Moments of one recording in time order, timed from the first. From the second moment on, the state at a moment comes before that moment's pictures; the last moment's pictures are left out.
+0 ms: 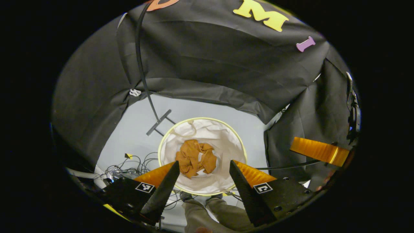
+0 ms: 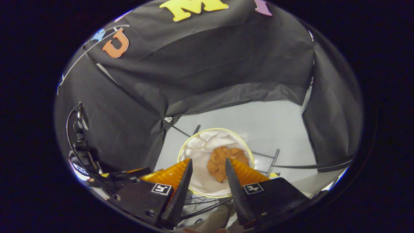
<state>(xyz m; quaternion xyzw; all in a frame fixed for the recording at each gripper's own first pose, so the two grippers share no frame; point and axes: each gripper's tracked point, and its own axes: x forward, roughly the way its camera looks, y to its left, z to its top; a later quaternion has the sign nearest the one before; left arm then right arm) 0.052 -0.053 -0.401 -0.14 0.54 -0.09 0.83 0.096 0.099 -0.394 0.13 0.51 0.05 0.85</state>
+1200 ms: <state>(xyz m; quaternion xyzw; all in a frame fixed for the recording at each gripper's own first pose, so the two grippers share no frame) 0.030 -0.040 -0.207 -0.10 0.36 -0.10 0.92 0.038 0.040 -0.225 0.08 0.30 0.02 0.95</state>
